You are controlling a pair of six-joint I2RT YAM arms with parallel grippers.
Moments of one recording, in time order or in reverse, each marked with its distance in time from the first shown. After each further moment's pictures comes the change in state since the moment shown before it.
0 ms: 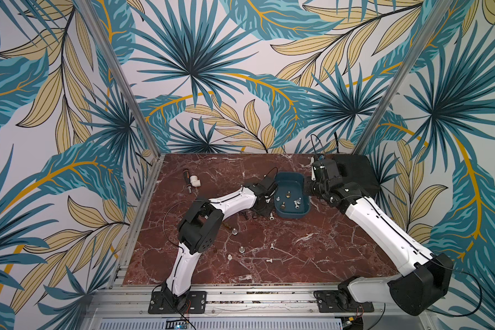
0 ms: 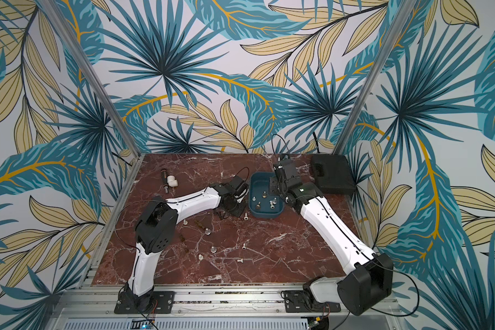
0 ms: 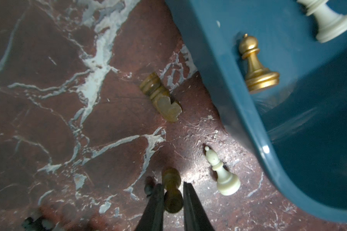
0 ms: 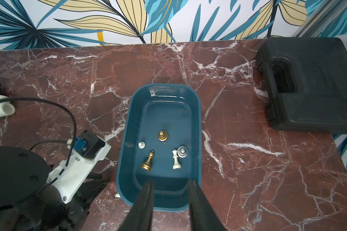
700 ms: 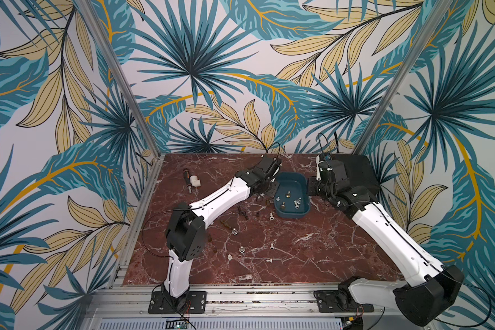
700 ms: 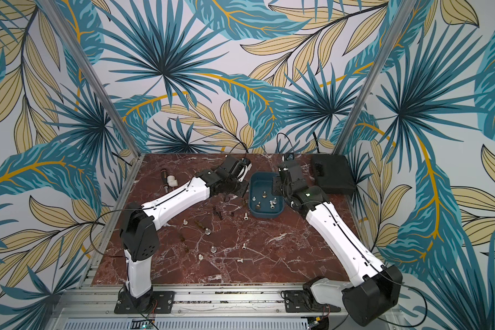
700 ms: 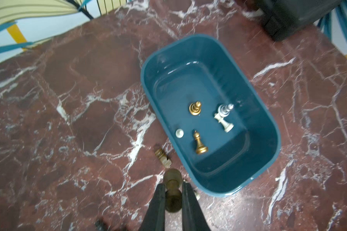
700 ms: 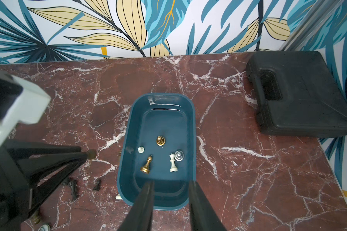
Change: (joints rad) left arm 0.000 -0.126 0.202 0.041 -0.025 0.034; right arm -0.001 -0.087 -0.024 0.003 0.026 -0.010
